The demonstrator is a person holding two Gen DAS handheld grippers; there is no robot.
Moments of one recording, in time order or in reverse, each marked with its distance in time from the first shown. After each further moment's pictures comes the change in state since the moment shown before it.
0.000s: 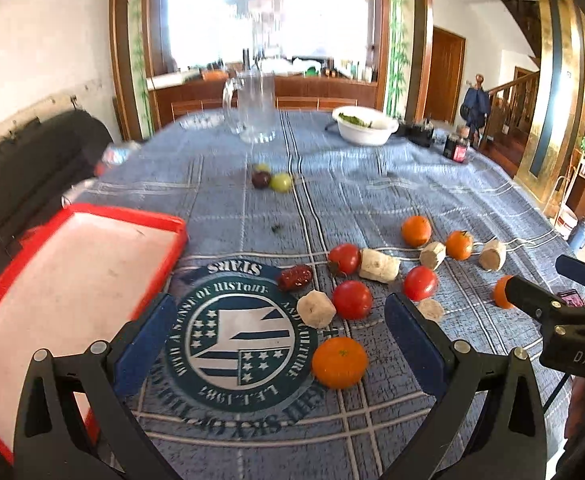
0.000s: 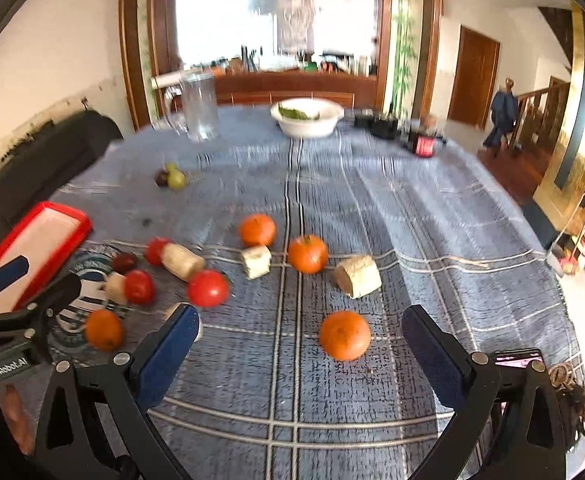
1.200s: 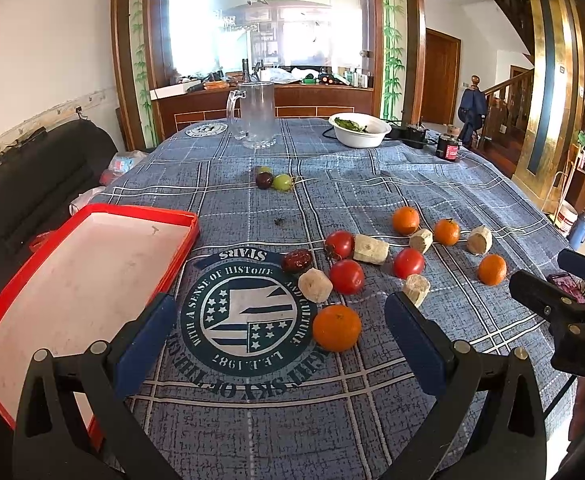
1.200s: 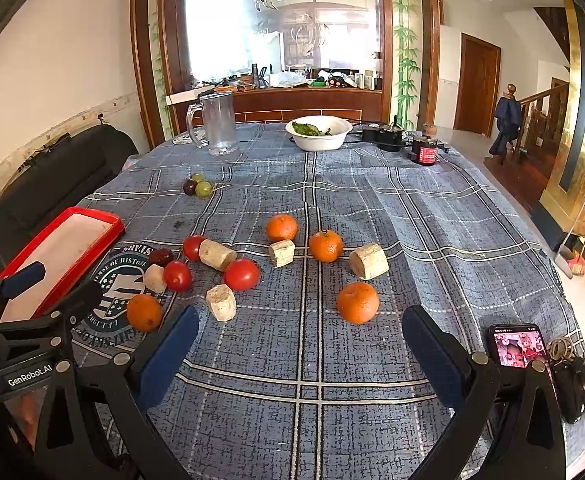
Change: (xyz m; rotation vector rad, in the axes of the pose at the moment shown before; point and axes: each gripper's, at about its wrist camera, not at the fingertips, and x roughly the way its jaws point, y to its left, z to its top) left arm -0.025 -0.006 -0.016 0.018 -0.023 0.012; right arm -0.032 0.010 -0.016 0.018 -0.046 0.045
